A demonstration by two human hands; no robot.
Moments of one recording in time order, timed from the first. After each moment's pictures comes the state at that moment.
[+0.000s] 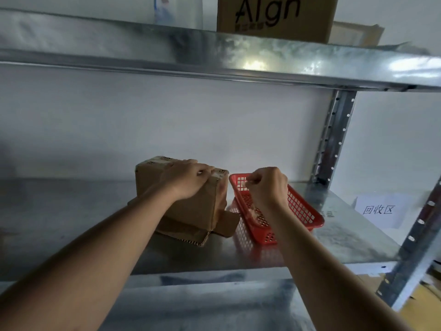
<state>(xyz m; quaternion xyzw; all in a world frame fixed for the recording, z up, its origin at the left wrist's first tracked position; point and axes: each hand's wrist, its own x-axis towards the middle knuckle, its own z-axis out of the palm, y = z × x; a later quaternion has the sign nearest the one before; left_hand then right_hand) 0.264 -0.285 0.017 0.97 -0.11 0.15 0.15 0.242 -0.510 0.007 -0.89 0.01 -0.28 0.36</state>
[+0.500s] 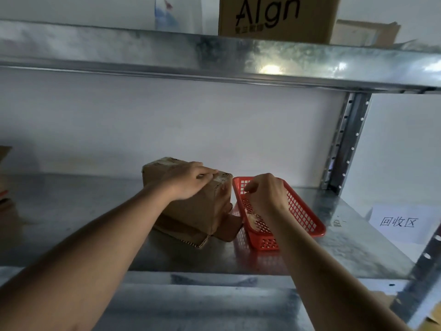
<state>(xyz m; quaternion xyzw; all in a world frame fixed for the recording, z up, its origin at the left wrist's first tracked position) 0.254 -0.294 0.026 0.98 -0.08 0.08 0.18 0.260 -0.524 -0.002 -0.93 -0.04 -0.21 0.28</state>
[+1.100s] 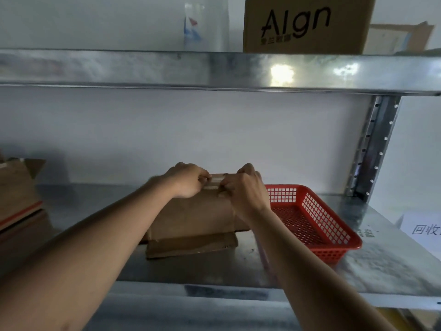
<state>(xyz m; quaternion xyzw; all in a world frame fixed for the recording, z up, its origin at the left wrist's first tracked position) 0.259 -0.231 0.055 0.99 -0.06 0.08 0.08 0.252 -0.428 0.020 -0.92 -0.21 -0.23 0.24</state>
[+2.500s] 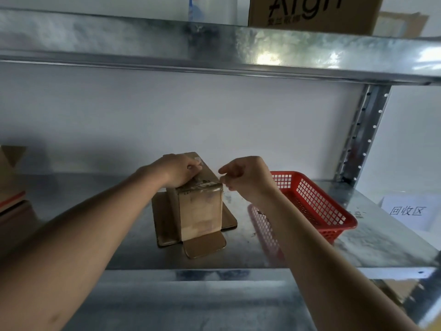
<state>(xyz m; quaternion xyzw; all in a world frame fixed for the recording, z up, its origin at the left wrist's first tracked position) 0.260 -0.196 0.042 0.99 -0.08 0.05 0.08 0.223 -0.424 0.034 -0.85 -0.17 -0.11 0.49</state>
